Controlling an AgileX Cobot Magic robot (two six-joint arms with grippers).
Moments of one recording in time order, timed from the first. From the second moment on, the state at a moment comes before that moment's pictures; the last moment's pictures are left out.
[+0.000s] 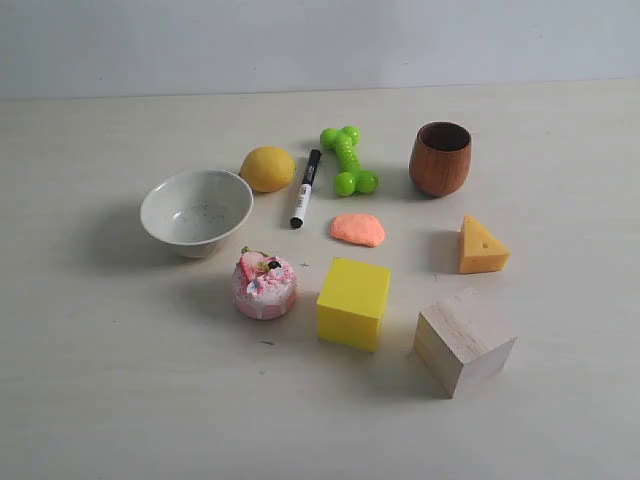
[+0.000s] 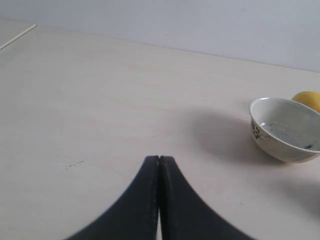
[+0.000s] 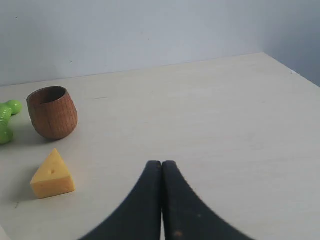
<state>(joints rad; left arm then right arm) 0.06 0.01 0.00 -0.05 0.38 -0.07 -0.13 0.01 0.00 0.03 0.34 0.03</state>
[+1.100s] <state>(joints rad) 0.06 0.01 0.00 -0.05 0.38 -0.07 -0.13 0.01 0.00 0.03 -0.28 0.04</state>
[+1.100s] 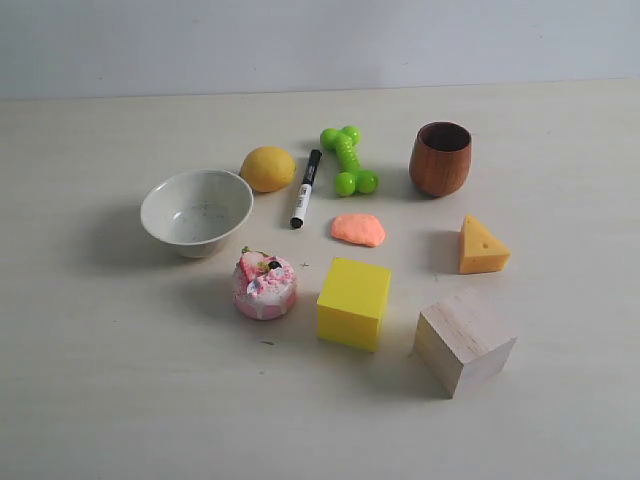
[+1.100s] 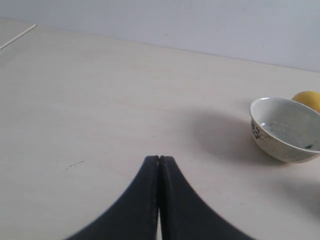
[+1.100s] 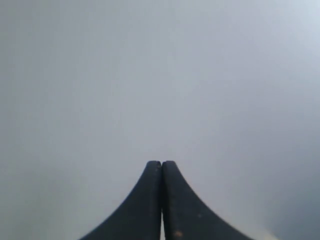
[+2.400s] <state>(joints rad) 0.06 0.01 0.00 -0.05 0.38 -0.07 -0.01 0.77 -0.84 0.41 0.44 -0.10</state>
